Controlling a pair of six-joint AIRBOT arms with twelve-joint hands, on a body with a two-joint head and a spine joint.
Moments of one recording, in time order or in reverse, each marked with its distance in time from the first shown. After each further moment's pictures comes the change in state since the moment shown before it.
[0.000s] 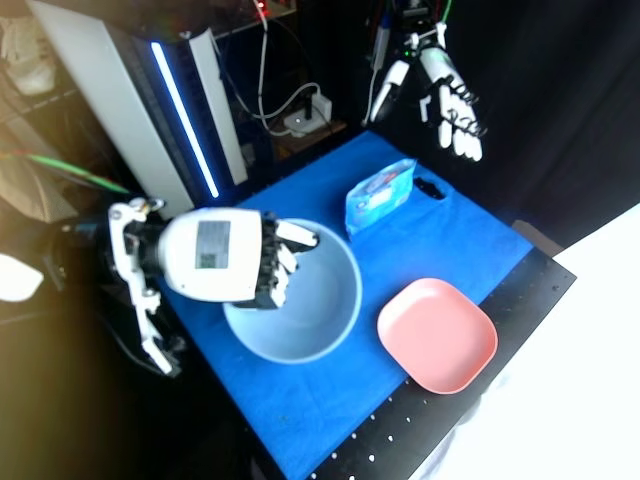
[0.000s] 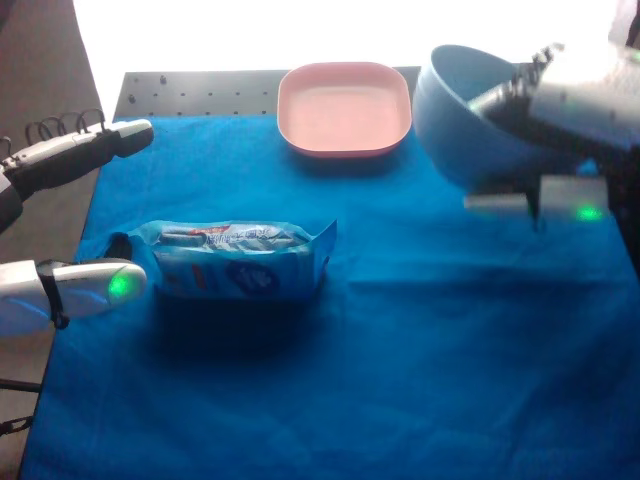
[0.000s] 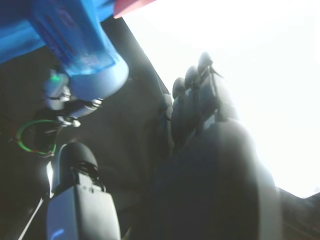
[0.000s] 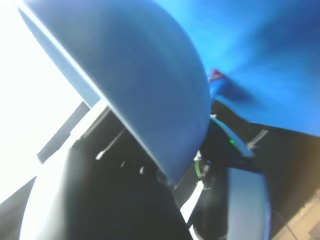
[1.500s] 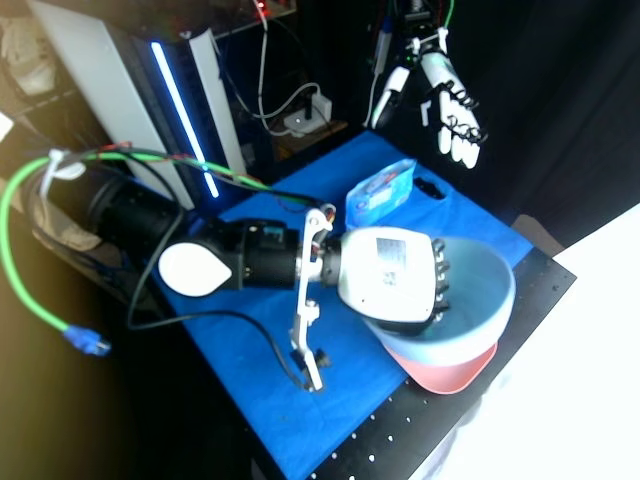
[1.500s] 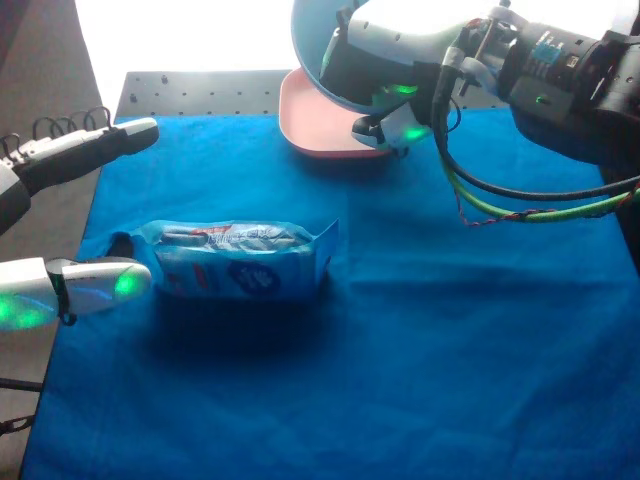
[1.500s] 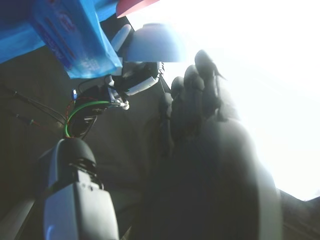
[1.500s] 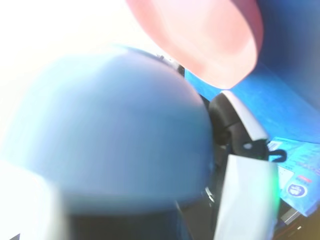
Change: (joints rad) left arm -0.023 -0.020 0.034 0.024 0.020 -0.018; right arm 0.245 -0.451 0.428 -0.080 -0.373 0.001
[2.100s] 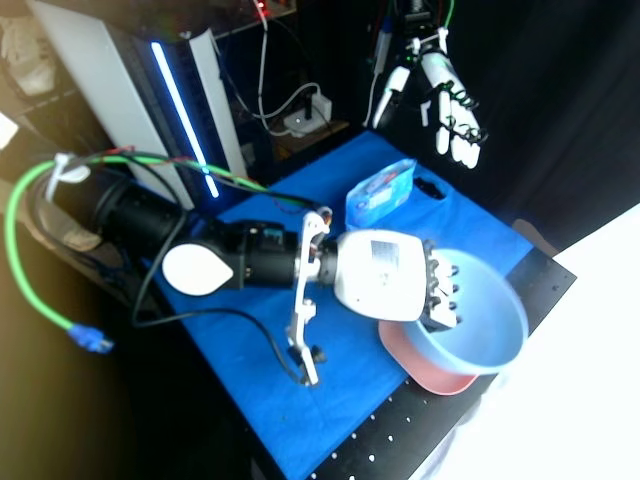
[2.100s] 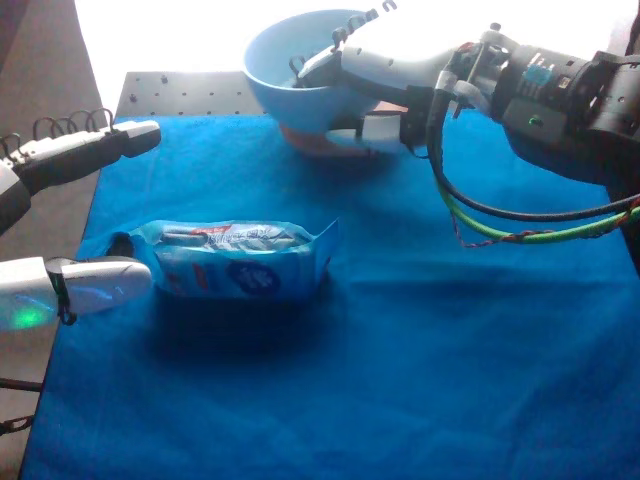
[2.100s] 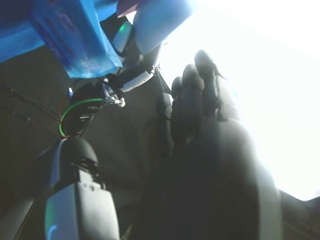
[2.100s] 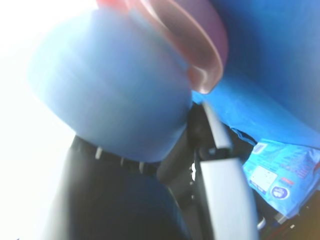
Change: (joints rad) left arm 0.000 0.000 0.000 -0.001 0.000 -0.002; right arm -0.023 -0.003 -0.024 -0.003 -0.006 0.002
